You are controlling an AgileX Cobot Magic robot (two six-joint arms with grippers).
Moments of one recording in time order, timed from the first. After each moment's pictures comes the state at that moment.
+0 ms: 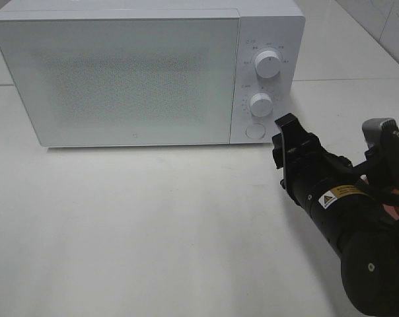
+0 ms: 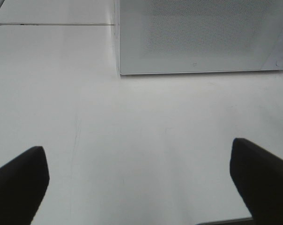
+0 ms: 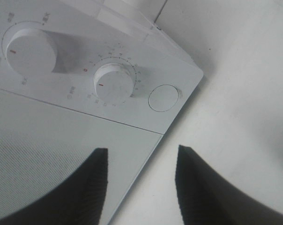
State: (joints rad) left arm 0.05 -0.01 -0.52 -0.21 1.07 0.11; right arm 0.88 1.78 -0.37 0.88 -1.21 0.89
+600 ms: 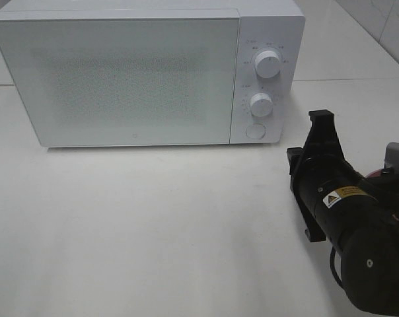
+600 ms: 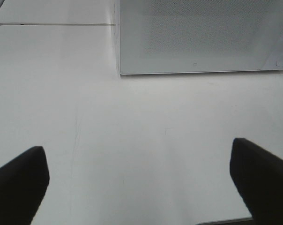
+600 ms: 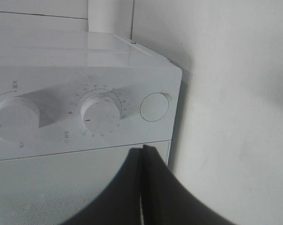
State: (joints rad) left arm 0.05 -0.01 -0.52 -0.21 1.07 0.11; right arm 0.88 1.78 -0.38 0.96 -1.19 1.25
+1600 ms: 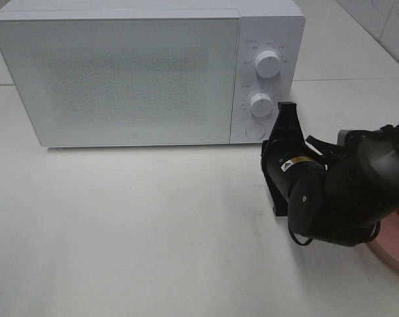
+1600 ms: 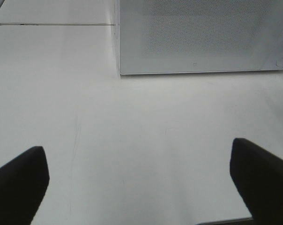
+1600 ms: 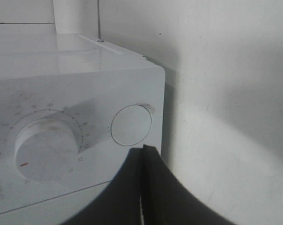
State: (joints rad) left arm 0.05 -0.01 -0.52 -0.21 1.07 0.11; right arm 0.70 2.00 -0.64 0.83 -1.02 1.29
